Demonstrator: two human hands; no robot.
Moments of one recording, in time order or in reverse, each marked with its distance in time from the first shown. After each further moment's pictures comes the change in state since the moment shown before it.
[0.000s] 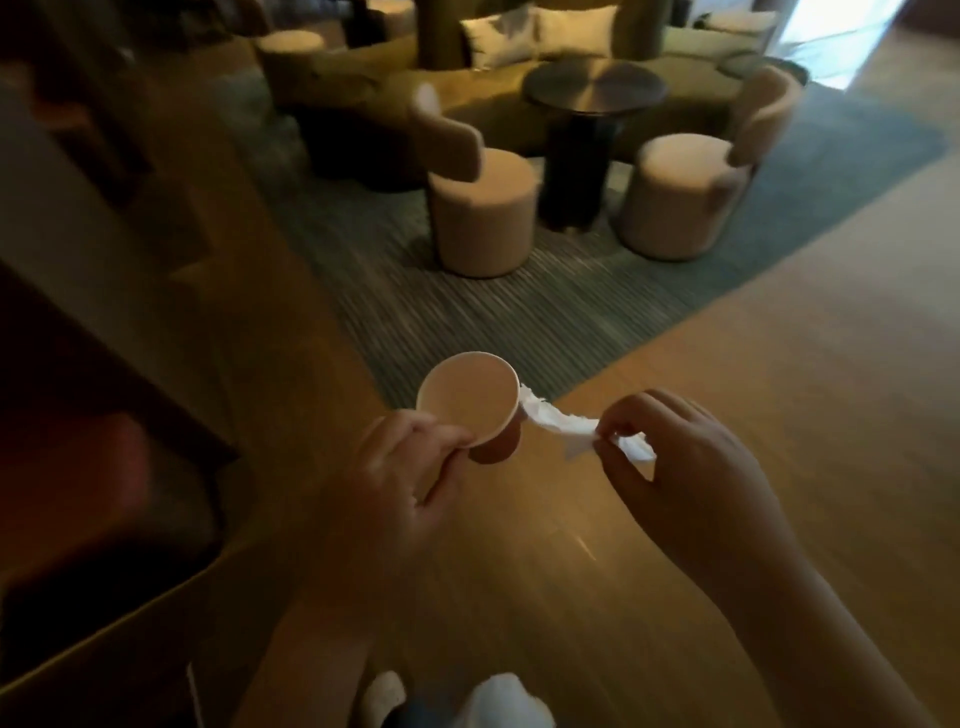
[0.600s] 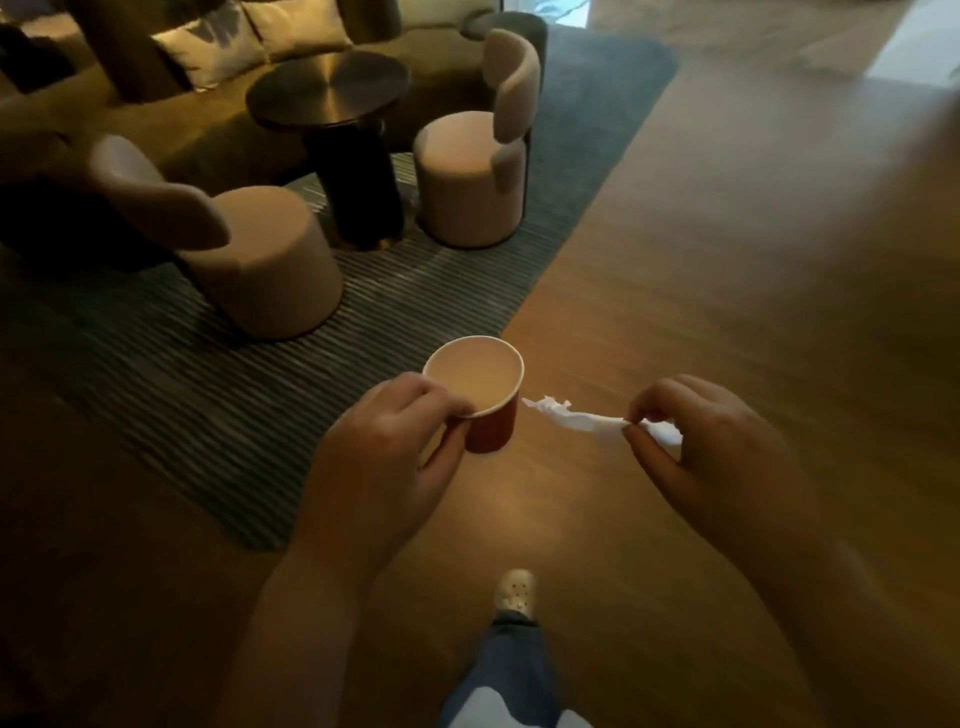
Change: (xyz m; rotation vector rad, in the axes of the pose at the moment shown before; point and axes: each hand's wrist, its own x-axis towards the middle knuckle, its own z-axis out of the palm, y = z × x) left_hand 0.282 0.105 0.246 -0.133 -0.374 0.342; right_hand 0.096 0.283 -0.096 -0.151 0.145 0.441
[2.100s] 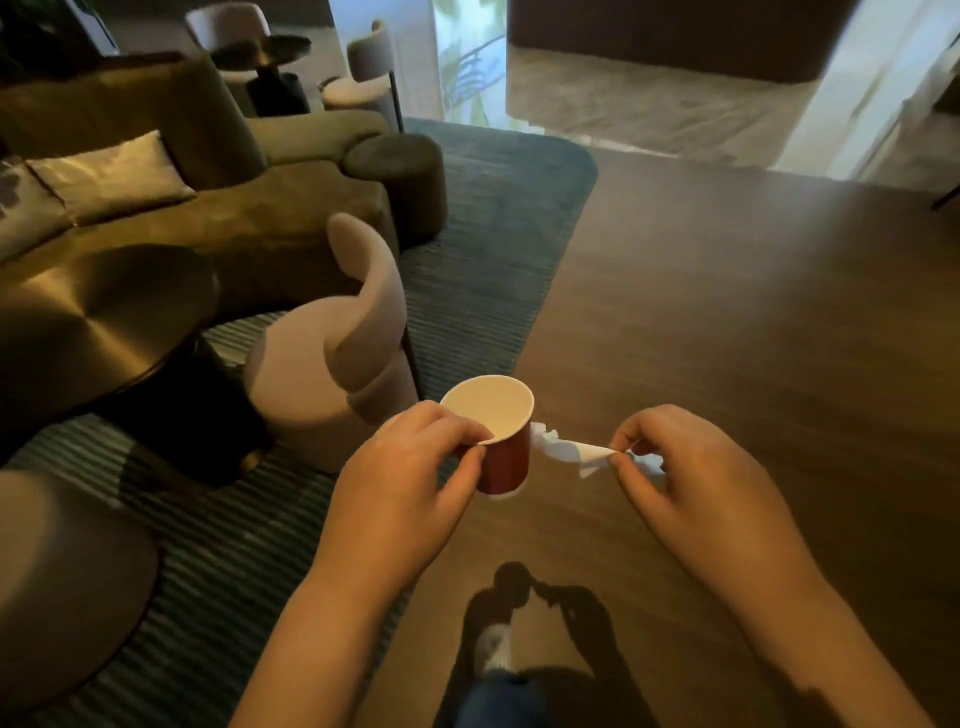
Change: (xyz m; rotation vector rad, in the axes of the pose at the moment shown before) left_hand 0.934 -0.044 0.356 -0.176 -0.121 0.010; right_hand 0.814 0.491 -0.099 0.021 -0.001 0.163
